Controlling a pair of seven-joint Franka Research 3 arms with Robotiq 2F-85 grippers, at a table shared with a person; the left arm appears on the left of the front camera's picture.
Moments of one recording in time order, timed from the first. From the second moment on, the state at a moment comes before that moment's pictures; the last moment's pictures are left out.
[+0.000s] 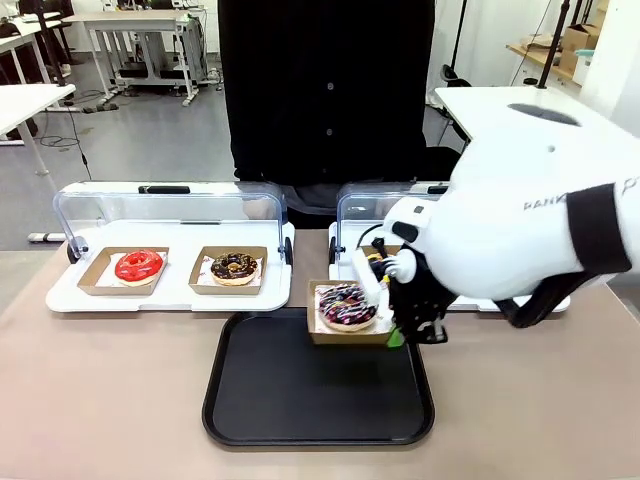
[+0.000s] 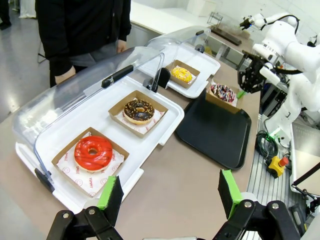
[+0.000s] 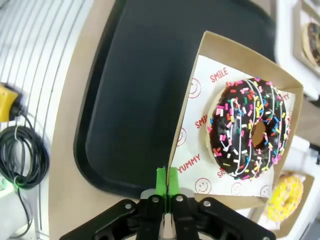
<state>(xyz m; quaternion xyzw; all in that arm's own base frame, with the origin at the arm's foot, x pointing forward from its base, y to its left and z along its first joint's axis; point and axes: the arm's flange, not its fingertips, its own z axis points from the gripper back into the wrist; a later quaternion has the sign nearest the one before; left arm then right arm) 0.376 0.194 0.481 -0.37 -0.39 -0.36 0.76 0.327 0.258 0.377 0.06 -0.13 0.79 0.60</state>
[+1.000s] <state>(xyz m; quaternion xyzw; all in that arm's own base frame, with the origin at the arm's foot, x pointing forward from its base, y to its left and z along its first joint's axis) 0.376 0.194 0.481 -0.37 -0.39 -0.36 0.76 0.314 0.300 0.307 0.06 -0.12 0.79 0.60</state>
